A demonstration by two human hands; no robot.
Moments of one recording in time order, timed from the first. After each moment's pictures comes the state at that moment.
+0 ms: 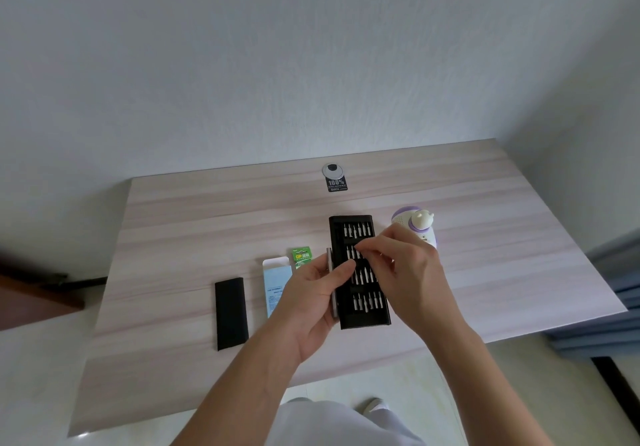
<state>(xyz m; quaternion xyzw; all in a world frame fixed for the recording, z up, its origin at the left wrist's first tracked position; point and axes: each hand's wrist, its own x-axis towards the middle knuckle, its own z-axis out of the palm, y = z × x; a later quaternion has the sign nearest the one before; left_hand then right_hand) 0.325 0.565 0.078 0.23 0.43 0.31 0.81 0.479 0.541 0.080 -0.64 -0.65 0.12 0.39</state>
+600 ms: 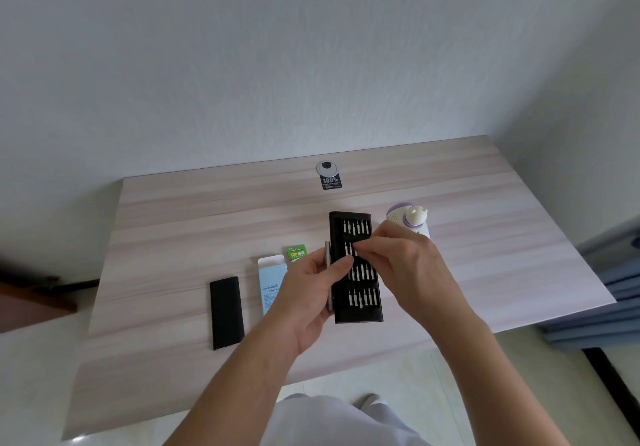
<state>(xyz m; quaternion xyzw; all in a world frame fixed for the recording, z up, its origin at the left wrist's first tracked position) 0.329 0.567 0.078 0.29 0.47 0.29 0.78 0.488 0.539 0.090 -0.63 -0.71 0.10 0.30</state>
